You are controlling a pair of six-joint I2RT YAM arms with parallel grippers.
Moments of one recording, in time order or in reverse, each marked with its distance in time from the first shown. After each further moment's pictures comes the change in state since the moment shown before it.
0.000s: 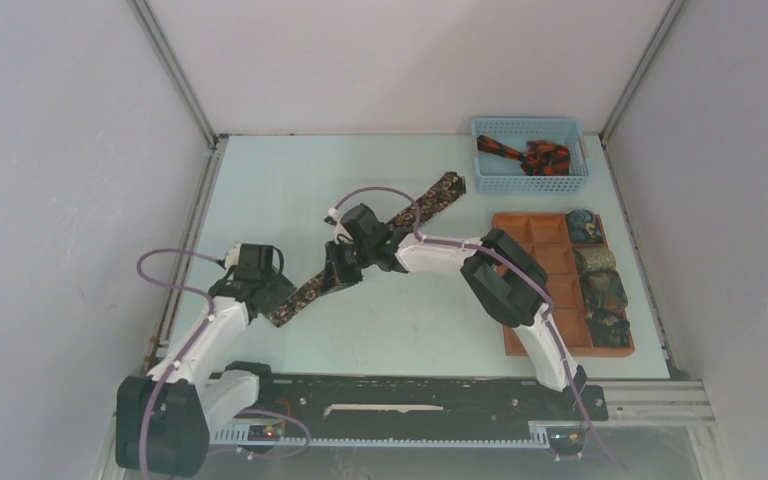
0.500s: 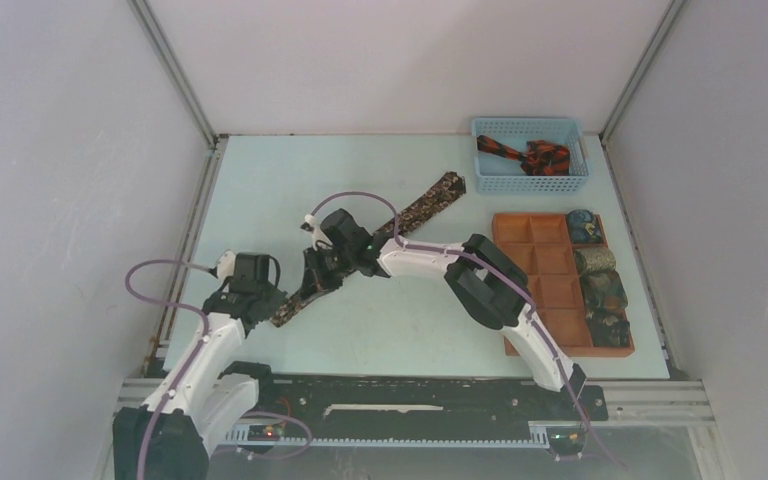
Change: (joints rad) left arm 0.000 -0.118 -0.043 -0.041 -0.059 -0.023; right arm 0.055 0.094 0.142 0.012 -0.059 0.001
